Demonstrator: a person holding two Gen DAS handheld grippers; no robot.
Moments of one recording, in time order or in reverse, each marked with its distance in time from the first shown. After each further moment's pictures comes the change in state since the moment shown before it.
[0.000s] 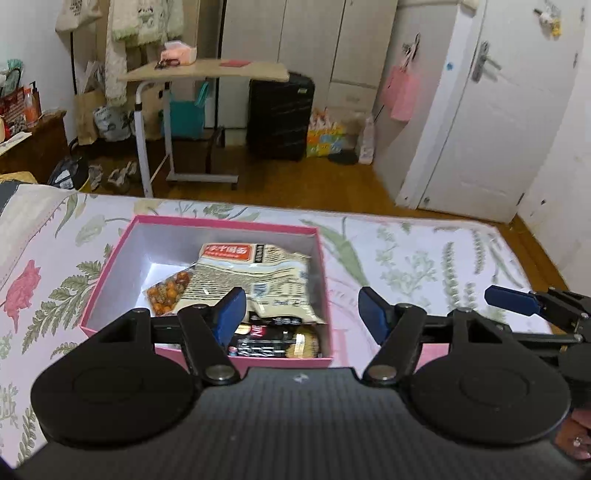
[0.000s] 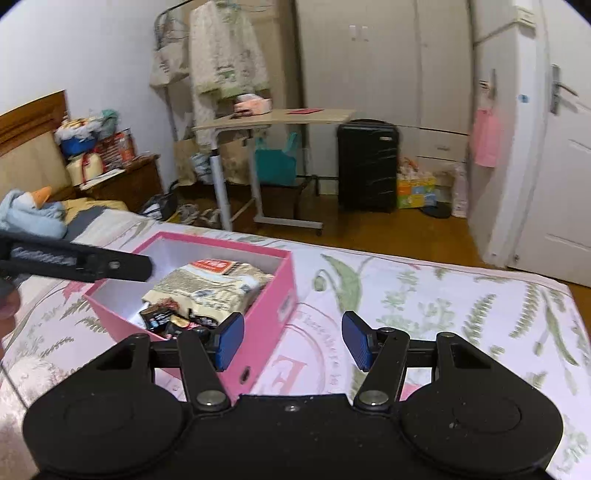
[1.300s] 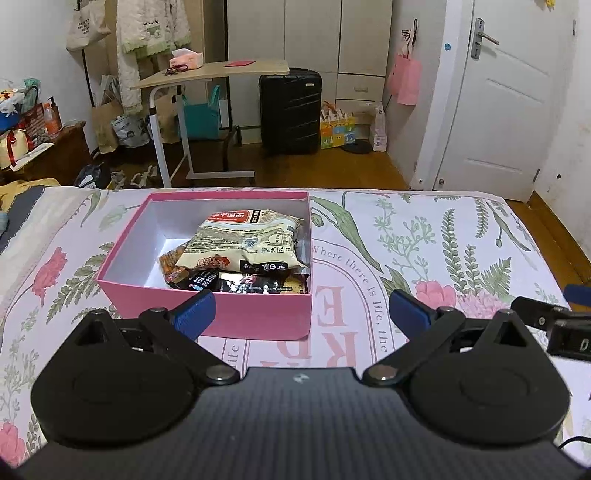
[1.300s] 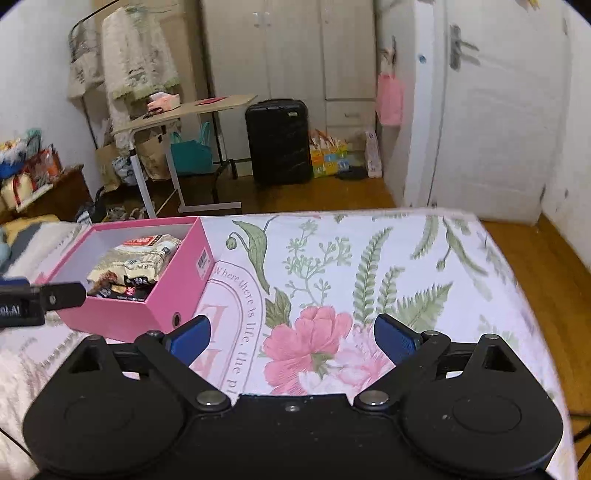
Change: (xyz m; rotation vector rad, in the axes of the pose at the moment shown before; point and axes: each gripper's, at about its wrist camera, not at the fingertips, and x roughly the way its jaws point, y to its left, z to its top) left arm -0.039 -0.056 -0.055 0.067 0.006 0.110; right arm -0.067 -0.039 -0.055 0.225 0.073 -0.193
